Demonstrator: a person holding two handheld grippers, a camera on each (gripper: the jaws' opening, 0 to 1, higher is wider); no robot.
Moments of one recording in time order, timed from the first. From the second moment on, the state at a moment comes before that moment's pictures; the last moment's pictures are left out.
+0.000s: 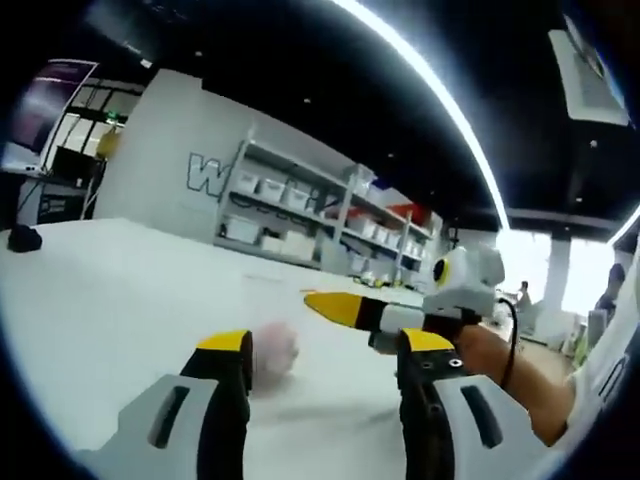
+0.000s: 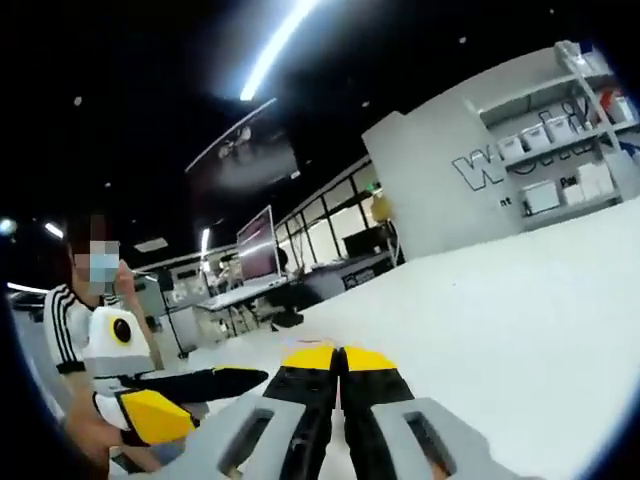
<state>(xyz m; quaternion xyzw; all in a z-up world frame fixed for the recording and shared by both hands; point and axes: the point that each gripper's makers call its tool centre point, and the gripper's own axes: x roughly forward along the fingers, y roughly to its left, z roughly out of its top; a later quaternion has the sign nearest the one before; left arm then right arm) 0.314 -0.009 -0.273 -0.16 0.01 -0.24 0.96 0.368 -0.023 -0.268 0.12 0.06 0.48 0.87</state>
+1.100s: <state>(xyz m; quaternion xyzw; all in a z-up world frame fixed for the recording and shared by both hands) 0.324 0.017 -0.288 -0.43 0.01 -0.22 0.88 0.323 -0.015 -0.284 0.06 0.05 0.52 0.85</state>
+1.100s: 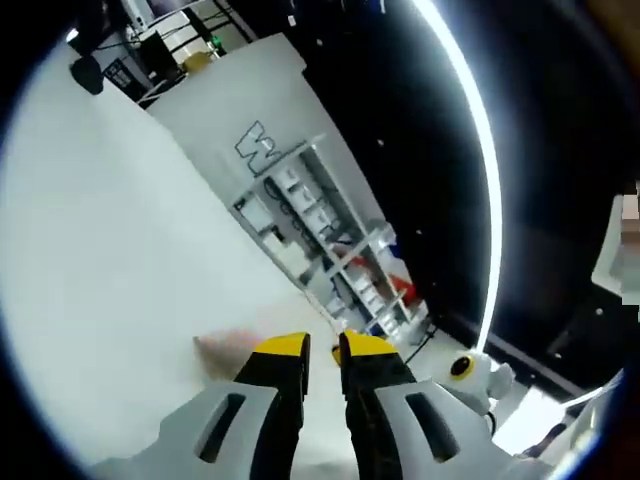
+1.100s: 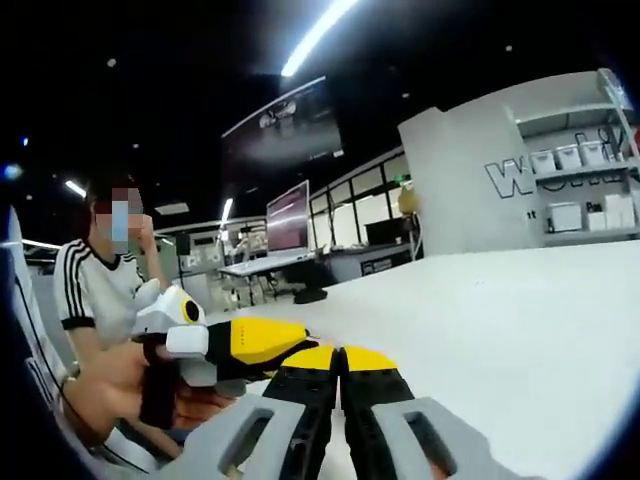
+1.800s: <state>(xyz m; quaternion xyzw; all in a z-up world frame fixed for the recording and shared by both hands) 0.307 0.021 -0.295 -0.46 0.04 -0.21 0.86 0.284 -0.001 -0.304 -0.07 0.05 0.56 0.83</state>
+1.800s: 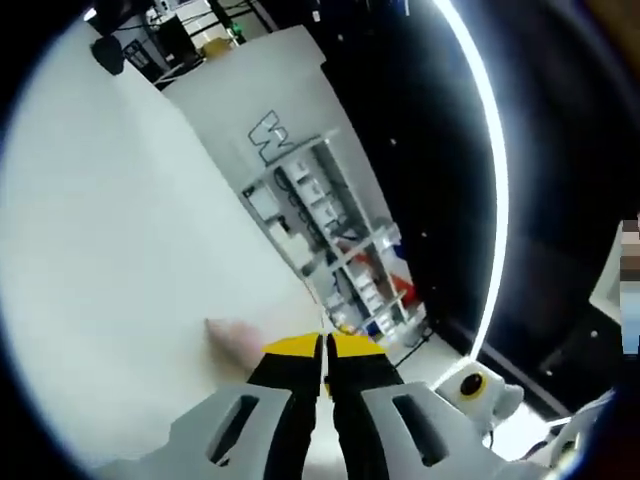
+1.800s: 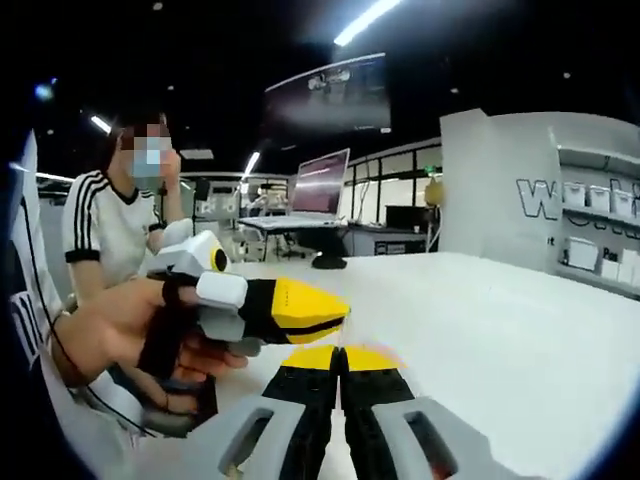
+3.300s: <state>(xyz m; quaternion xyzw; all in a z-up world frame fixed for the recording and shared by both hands) 0.291 0.023 -0.315 -0.38 0.08 -0.20 0.90 0.277 0.007 -0.304 -0.14 0.07 0.61 0.78</state>
